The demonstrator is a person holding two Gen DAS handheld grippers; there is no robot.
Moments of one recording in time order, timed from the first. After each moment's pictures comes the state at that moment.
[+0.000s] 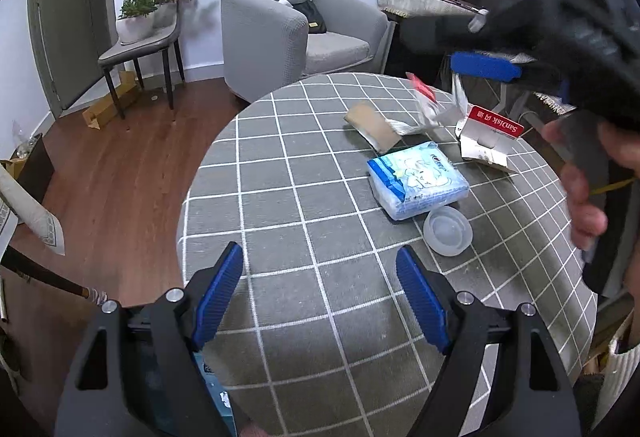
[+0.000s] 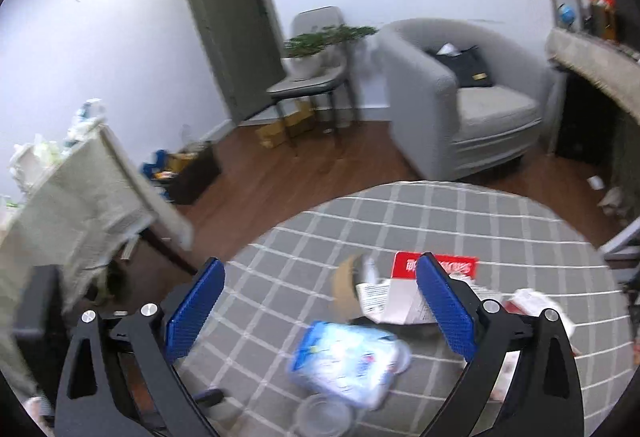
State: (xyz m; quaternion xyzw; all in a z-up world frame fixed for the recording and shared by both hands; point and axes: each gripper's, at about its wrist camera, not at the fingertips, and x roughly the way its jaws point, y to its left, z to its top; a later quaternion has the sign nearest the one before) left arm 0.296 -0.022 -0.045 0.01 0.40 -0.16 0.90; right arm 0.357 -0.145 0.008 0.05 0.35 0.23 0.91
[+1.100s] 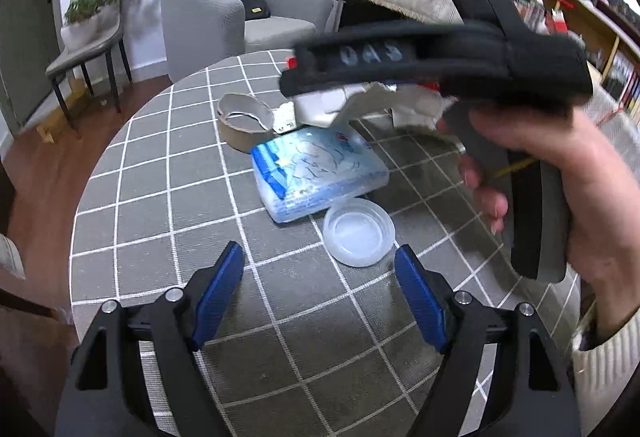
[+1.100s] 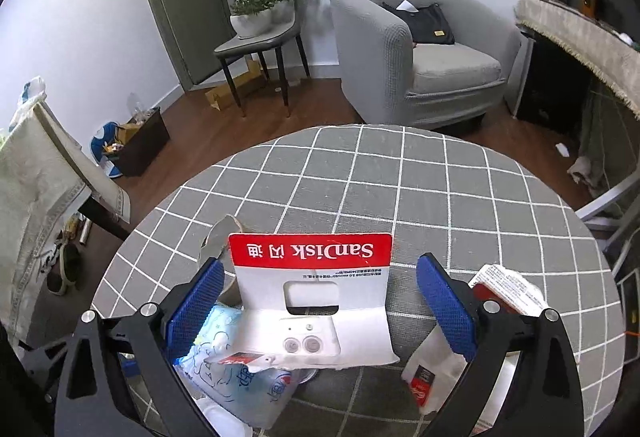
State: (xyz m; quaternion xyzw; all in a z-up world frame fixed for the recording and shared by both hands) left arm 0.299 -0.093 -0.059 0.03 0.42 -0.25 0.87; right arm 0.397 -0.173 -0.057 0.03 0.43 0.13 0.89
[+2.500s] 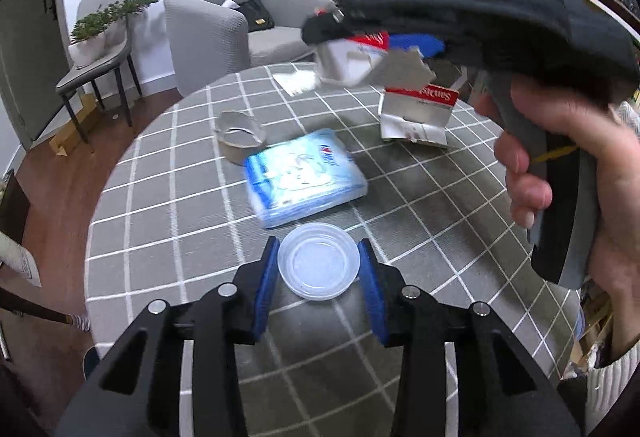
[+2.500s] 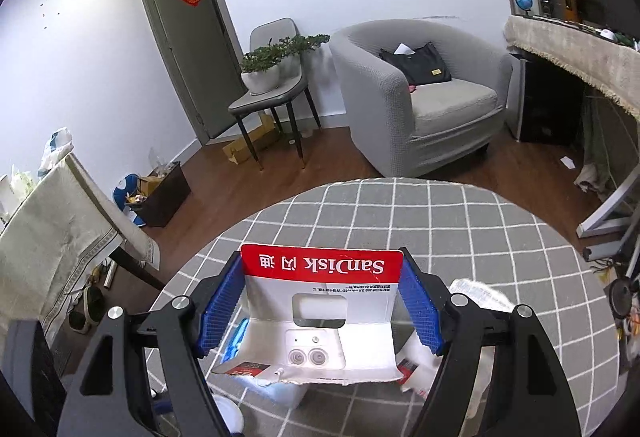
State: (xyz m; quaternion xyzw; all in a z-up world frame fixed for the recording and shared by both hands) left arm 0.283 -0.096 -0.042 0.05 0.40 -0.22 0.89; right arm 0.362 -0.193 -0.016 0.08 0.35 0.15 0.92
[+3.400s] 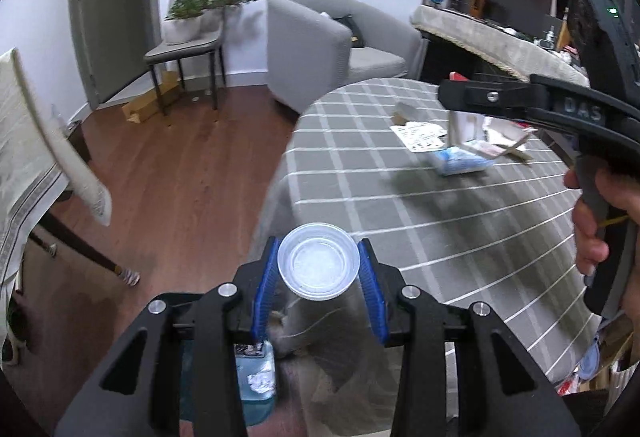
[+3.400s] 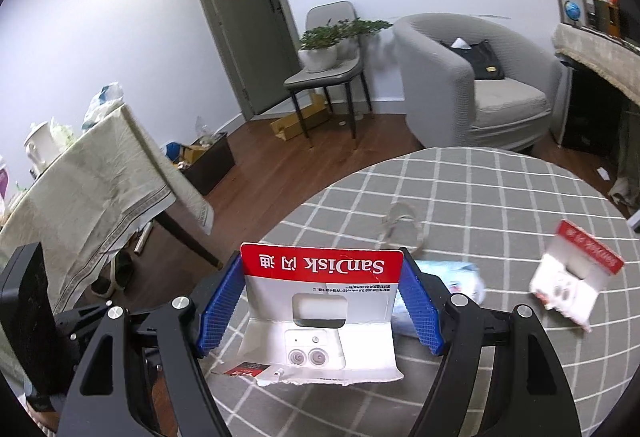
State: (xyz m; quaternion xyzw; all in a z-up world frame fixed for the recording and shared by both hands) left arm 0.227 0.047 -0.038 0.00 0.38 -0.10 0.92; right arm 0.305 -0.087 -0.018 0.05 0.36 0.23 0.90
